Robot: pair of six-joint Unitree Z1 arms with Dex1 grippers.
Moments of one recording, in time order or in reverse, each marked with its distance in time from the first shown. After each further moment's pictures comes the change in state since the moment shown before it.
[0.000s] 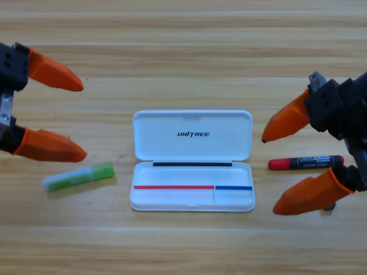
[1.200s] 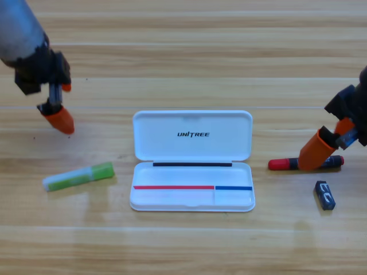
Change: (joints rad) arm 0 0.176 0.594 -0.396 0.283 0.383 0.256; arm 1 -0.259 0.229 -0.010 0.072 -0.256 0.428
